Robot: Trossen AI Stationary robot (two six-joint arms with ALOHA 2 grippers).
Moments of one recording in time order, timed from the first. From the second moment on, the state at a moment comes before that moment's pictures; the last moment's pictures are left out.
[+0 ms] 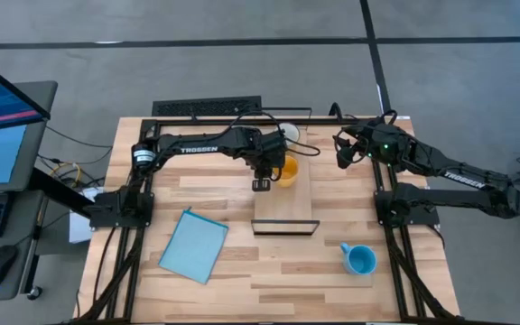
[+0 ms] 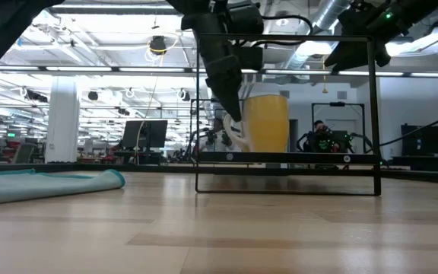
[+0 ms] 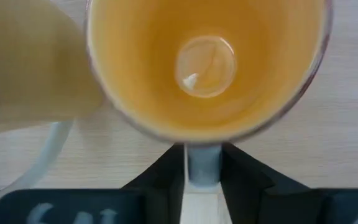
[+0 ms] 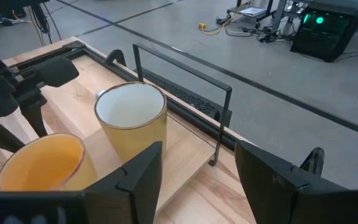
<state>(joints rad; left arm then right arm) 0.23 2.06 1.83 -0.93 -0.01 0.26 -0.39 0.71 0.70 -0.44 0.34 0.15</state>
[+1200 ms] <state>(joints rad) 0.23 2.05 1.83 -1.50 -0.07 0.13 -0.39 0.71 0.70 -0.45 0.34 0.15</state>
